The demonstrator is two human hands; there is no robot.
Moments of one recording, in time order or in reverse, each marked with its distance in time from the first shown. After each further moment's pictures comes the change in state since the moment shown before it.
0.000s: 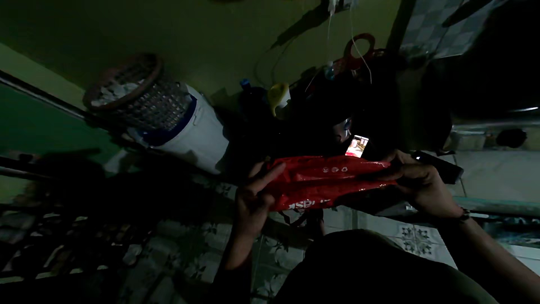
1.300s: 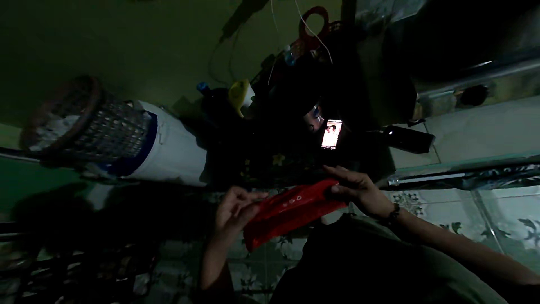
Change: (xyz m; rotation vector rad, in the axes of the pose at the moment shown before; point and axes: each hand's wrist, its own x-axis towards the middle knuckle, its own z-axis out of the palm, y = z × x) left_hand 0.018 -0.032 -0.004 -0.067 -0.407 -0.278; right_hand -0.026 0.035 0.053 0.417 0.105 0.395
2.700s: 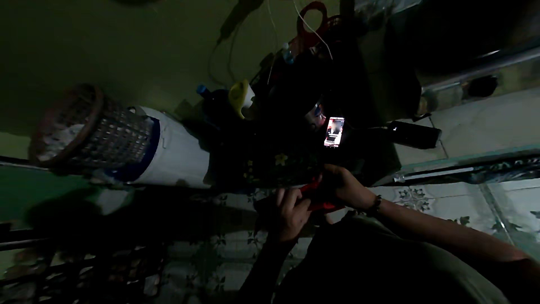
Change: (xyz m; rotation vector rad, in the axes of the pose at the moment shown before) left_hand 0.026 -0.035 0.103 0.929 0.185 0.535; right_hand 0.040 -0.005 0.027 -0.304 0.010 0.190
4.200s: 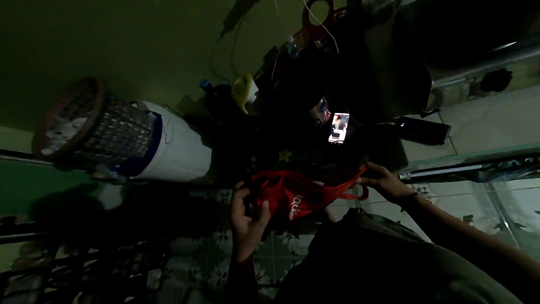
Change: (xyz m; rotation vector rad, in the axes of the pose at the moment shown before) left_hand -0.027 -0.050 -0.058 -0.677 0.270 -0.417; right_hand -0.031 0.100 -0.063 0.299 0.093 0.114
